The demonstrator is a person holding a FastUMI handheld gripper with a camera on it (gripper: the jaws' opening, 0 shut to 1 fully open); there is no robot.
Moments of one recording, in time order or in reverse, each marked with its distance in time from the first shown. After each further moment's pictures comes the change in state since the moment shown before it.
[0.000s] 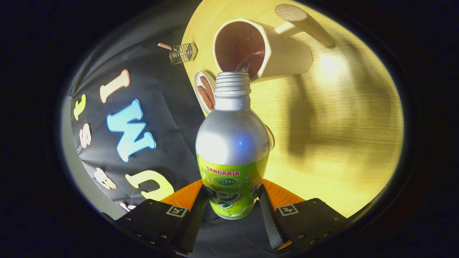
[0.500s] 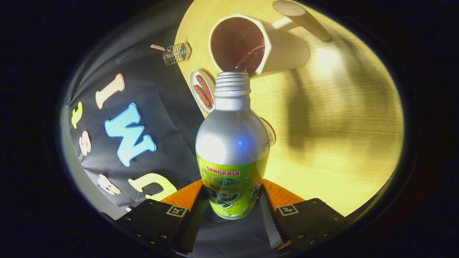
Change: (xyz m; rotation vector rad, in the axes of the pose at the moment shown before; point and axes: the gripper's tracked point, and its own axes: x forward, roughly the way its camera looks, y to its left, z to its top) arm -0.001 0.008 -0.002 0.067 0.026 -0.012
